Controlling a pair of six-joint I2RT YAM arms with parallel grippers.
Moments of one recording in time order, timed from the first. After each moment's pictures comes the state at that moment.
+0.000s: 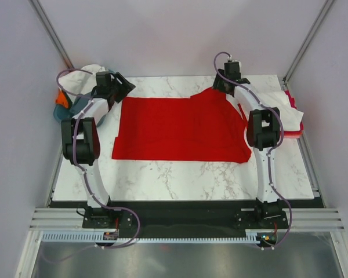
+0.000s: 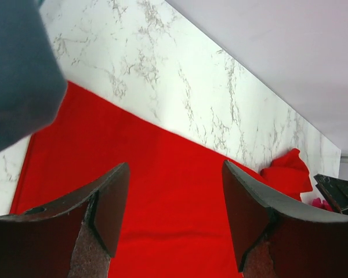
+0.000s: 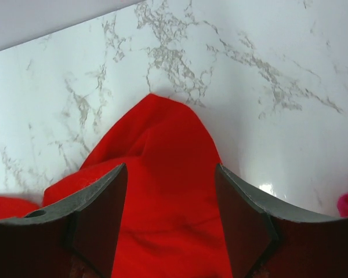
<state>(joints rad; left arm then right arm) 0.01 2.00 1.50 0.01 0.18 -0.71 0.16 2.43 2.13 -0.37 0.09 0.40</state>
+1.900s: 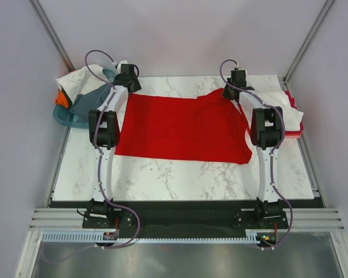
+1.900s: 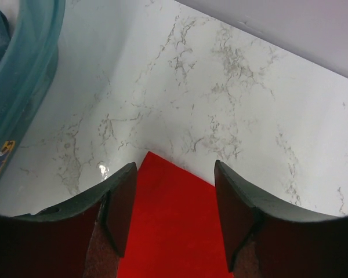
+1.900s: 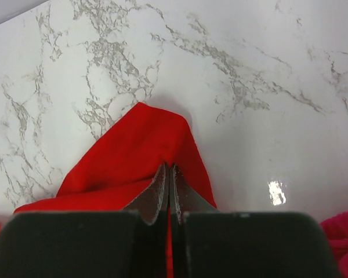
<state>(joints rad) -0.11 2.55 2.26 -0.39 -0.28 -0.41 0.10 2.47 2.00 -0.21 0.05 0.41</state>
